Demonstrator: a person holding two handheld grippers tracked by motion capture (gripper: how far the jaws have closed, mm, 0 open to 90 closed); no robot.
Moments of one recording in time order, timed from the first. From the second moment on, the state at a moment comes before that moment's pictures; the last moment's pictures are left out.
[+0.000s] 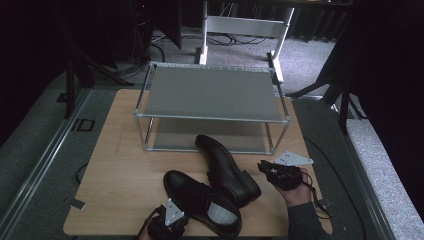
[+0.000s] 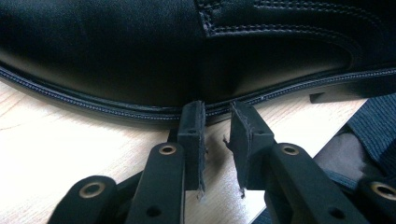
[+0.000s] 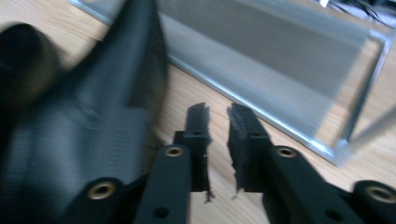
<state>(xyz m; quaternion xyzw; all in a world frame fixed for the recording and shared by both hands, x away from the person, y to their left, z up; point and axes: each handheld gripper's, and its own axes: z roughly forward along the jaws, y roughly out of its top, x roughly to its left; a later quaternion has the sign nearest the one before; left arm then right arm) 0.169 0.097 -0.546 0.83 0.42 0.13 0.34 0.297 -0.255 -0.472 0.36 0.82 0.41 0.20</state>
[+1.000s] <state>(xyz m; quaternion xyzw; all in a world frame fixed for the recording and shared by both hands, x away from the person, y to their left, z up) 0.213 0.096 -0.545 0.83 0.42 0.15 0.33 0.276 -0.210 -0.478 0.28 0.86 0.39 0.16</state>
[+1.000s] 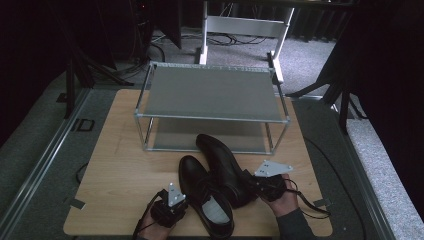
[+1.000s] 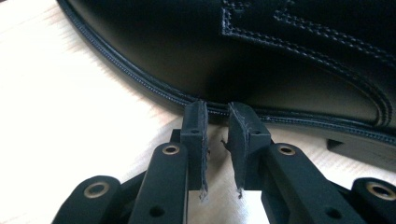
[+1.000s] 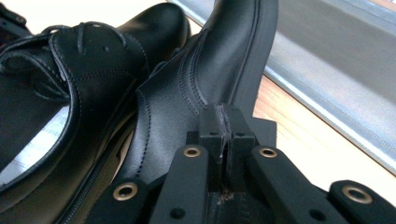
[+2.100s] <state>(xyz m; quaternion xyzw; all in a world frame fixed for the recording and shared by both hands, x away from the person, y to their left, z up) 0.215 0.104 -0.550 0.82 0.43 0.15 0.35 0.295 -0.231 -0.480 0.34 0.83 0.39 0.20</state>
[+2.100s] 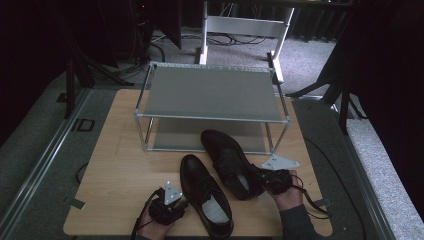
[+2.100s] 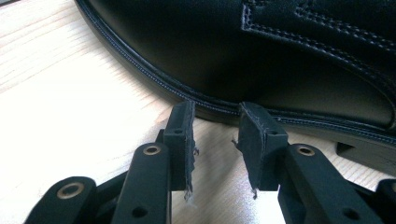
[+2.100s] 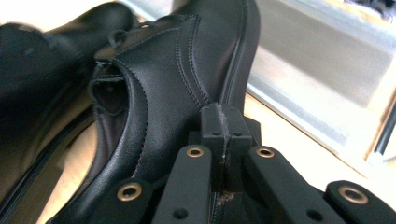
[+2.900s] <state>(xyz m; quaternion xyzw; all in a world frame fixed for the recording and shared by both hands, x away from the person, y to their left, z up) 0.231 0.098 -0.550 0.81 0.44 0.16 0.35 0.335 -0.273 -0.507 0.44 0.80 0.37 0.17</state>
